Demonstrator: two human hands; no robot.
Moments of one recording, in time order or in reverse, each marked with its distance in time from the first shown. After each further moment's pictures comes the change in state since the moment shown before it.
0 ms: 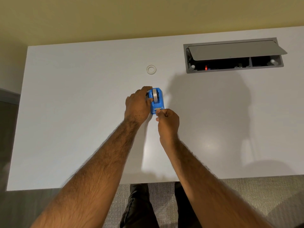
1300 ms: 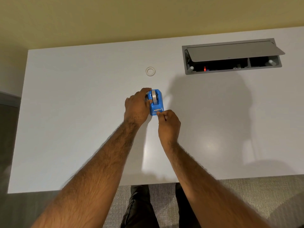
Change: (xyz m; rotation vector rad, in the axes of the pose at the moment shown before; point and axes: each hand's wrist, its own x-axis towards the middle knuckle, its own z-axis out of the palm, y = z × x) left_hand 0.003 -0.006 0.004 -0.009 0.022 0.019; right_hand 0.009 0.015 -0.002 -0.366 0.074 -0.226
